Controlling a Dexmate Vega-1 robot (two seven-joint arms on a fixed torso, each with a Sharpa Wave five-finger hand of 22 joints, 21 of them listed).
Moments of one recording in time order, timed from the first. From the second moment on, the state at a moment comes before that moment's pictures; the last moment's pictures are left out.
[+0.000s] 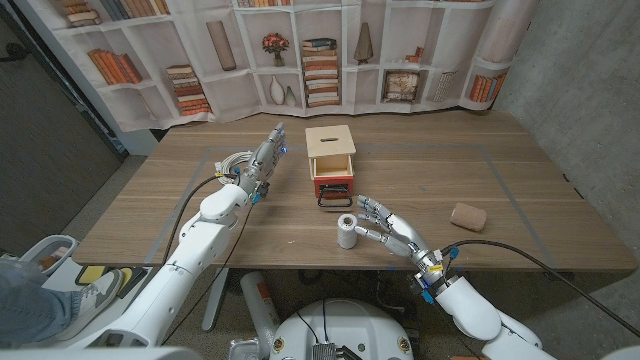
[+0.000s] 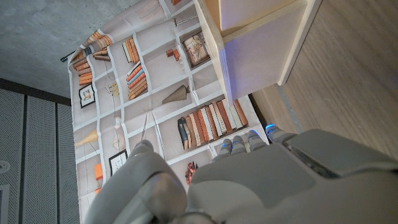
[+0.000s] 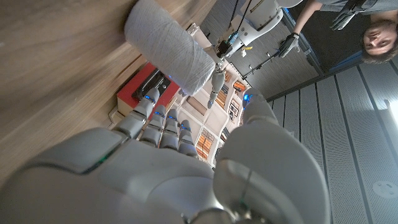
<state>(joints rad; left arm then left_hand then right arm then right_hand) 0.98 0.39 0.19 -1.53 -0.37 -0.07 -0.14 0.25 -0.08 0.15 0.07 0.36 -0.17 0.09 0.20 0.18 -0.17 0.05 0.20 0.18 -0.17 0.06 0.19 0.18 -0.17 0.03 0.20 0.18 -1.41 -0.67 -0.45 -1.73 -0.02 0.64 -0.18 0.60 -0.06 0.30 -0.17 0.29 0.08 0.02 0.19 0.19 0.15 0.06 0.21 0.19 0.14 0.02 0.19 0.18 0.28 -0.02 0.26 0.17</state>
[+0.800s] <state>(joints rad) 0.96 0.39 0.21 -1.53 -0.36 -0.04 -0.15 0.25 -0.08 0.14 0.07 0.36 -0.17 0.09 0.20 0.18 -0.17 0.05 0.20 0.18 -0.17 0.06 0.19 0.18 -0.17 0.04 0.20 0.18 -1.36 -0.63 -0.50 -1.65 -0.04 0.66 -0.18 0.62 -0.07 0.30 -0.16 0.29 0.08 0.02 0.20 0.19 0.16 0.05 0.22 0.19 0.15 0.02 0.19 0.18 0.30 -0.02 0.26 0.17</state>
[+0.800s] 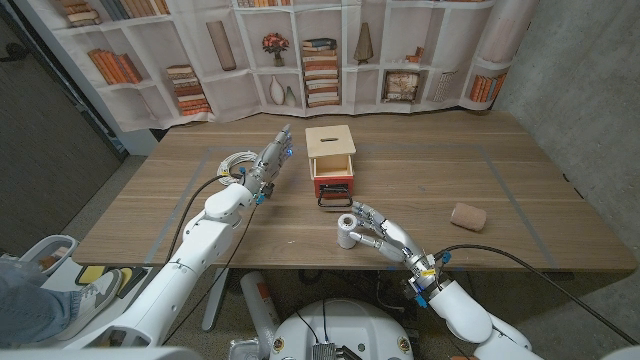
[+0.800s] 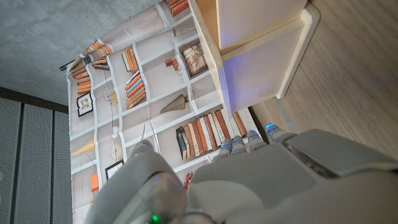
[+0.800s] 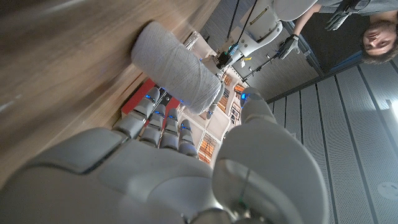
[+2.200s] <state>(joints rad) 0.91 0.38 0.22 -1.46 -0.35 -0.02 -0.18 0.25 -0.08 0.14 0.07 0.36 -0.17 0.09 0.20 0.18 -0.17 0.05 0.20 0.18 -0.17 0.06 0.19 0.18 -0.17 0.04 0.20 0.18 -1.28 -0.54 -0.56 -1.53 -0.17 0.68 -0.30 0.68 -0.08 0.31 -0.16 0.31 0.17 0.01 0.22 0.19 0.28 0.02 0.26 0.19 0.24 -0.04 0.21 0.18 0.37 -0.04 0.24 0.17</state>
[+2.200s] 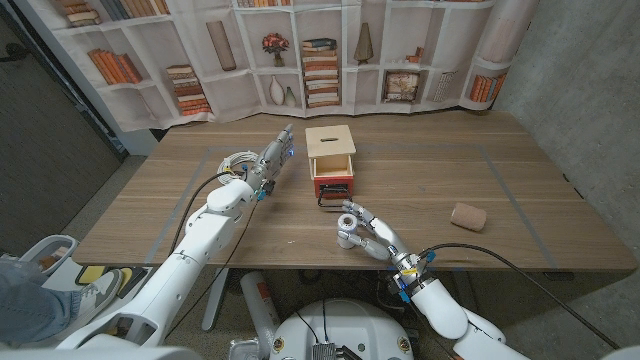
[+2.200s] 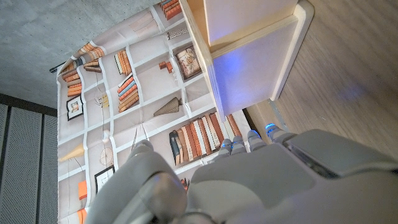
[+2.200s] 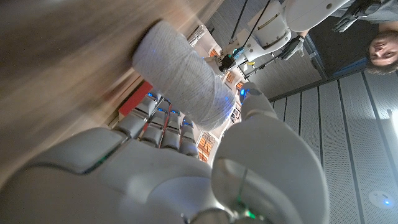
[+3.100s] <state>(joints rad) 0.89 0.37 0.23 -1.46 -0.34 -0.01 -0.19 0.25 -0.08 0.13 0.08 0.36 -0.17 0.09 0.20 0.18 -0.17 0.05 0.20 0.18 -0.17 0.06 0.19 0.18 -0.17 0.04 0.20 0.18 -1.30 -0.51 -0.55 -1.52 -0.24 0.68 -0.43 0.78 -0.07 0.33 -0.15 0.30 0.62 -0.07 0.30 0.19 0.68 -0.06 0.34 0.18 0.62 -0.06 0.24 0.18 0.68 -0.06 0.29 0.18</state>
